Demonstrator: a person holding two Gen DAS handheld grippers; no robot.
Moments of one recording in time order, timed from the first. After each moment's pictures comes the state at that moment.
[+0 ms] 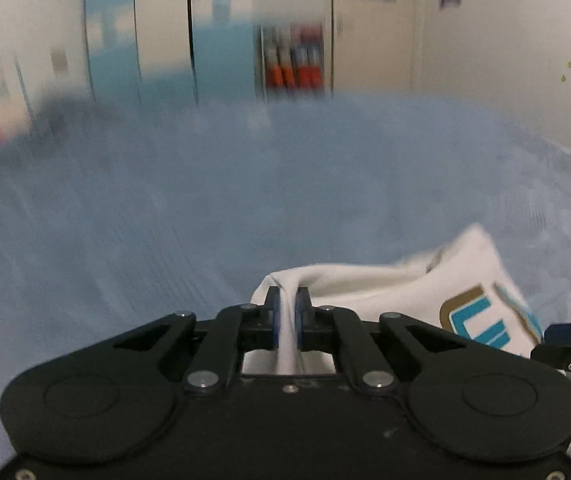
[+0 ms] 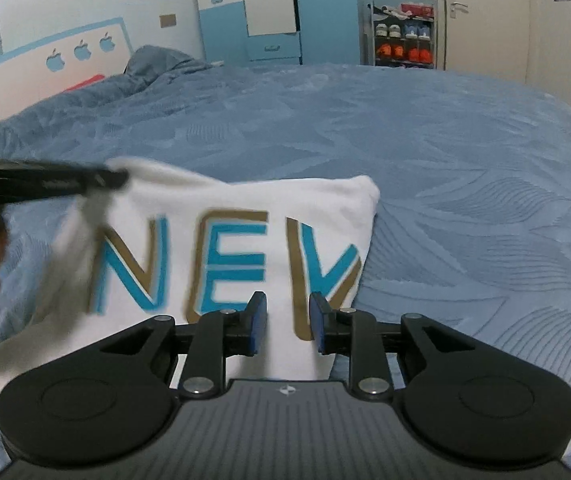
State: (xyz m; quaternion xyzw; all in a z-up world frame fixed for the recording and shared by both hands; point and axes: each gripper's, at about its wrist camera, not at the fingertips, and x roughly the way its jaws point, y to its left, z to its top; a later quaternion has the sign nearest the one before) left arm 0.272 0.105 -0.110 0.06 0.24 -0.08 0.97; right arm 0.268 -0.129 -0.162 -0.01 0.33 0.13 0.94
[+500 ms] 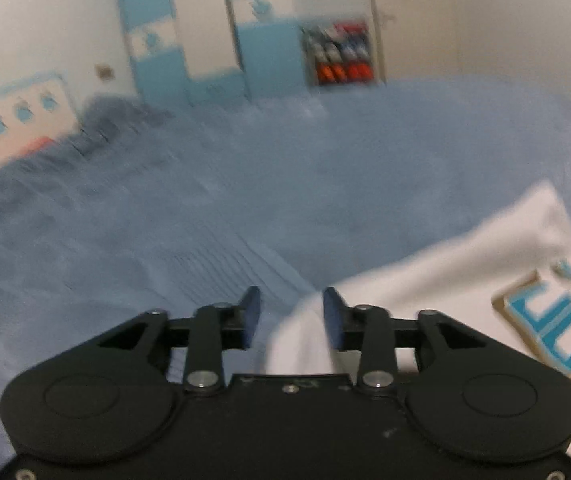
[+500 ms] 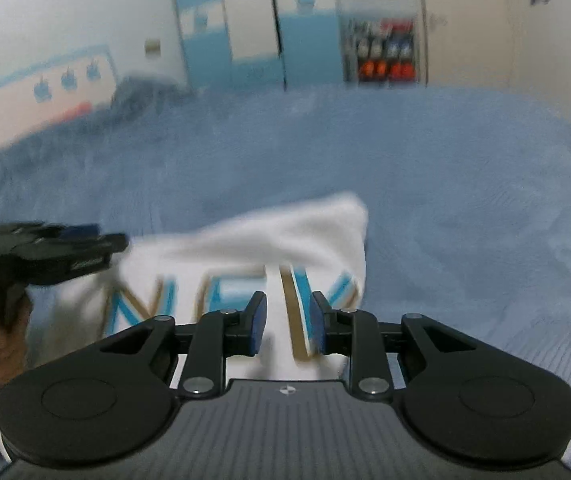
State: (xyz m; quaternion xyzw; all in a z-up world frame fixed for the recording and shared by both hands) left arm 0.276 0.102 -0.142 0.08 0.24 0.01 0.97; right arm 0.264 -0.122 -0.152 0.02 0.27 0.10 0.96
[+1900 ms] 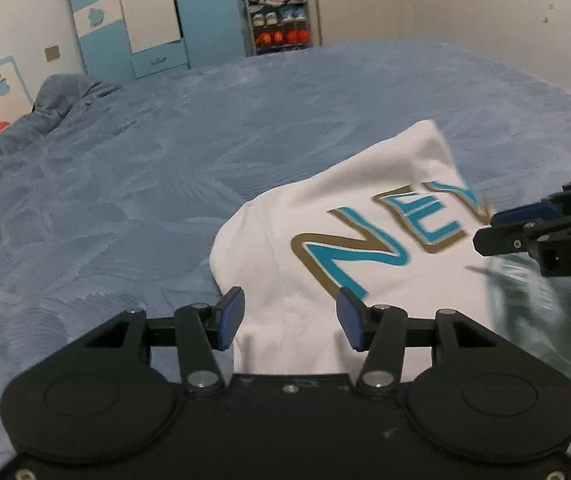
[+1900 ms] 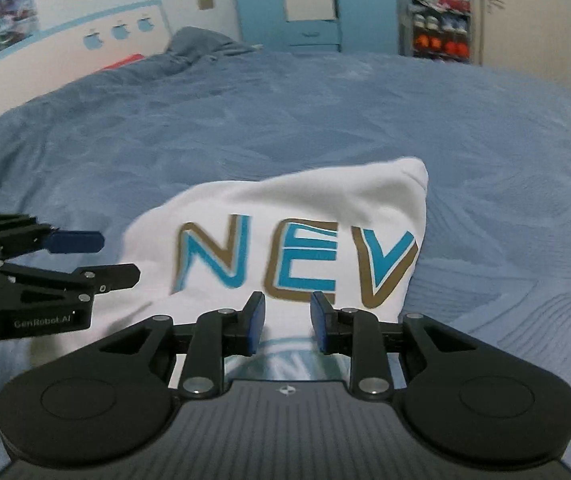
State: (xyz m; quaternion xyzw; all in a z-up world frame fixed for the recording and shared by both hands) left arm 0.162 0.097 -0.125 0.09 0.32 -0.10 0.94; right arm 0.237 -0.103 -0.148 -0.03 0.35 0.18 0.92
